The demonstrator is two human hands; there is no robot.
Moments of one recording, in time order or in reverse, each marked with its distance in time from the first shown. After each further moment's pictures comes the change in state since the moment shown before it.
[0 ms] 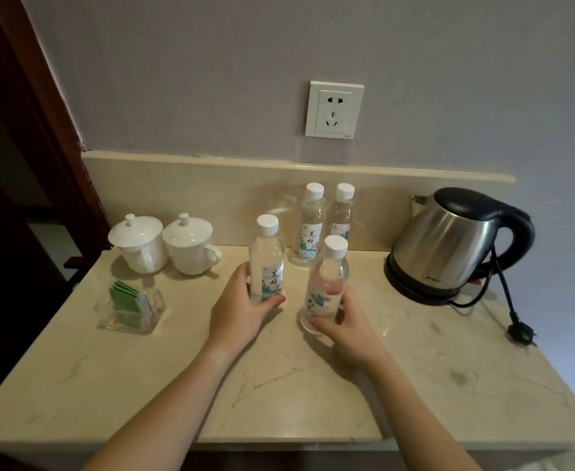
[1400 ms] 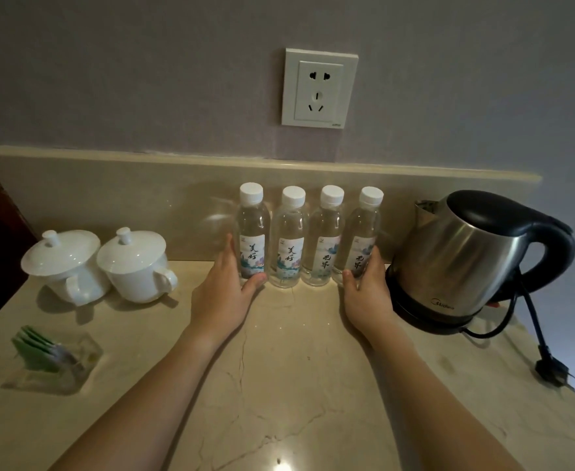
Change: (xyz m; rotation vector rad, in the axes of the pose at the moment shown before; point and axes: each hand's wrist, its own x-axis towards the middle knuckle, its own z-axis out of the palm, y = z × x) left_hand 0.100 -0.014 0.050 0.281 0.012 0.085; right_hand 0.130 0.015 -0.072 -0.495 0.430 -0.069
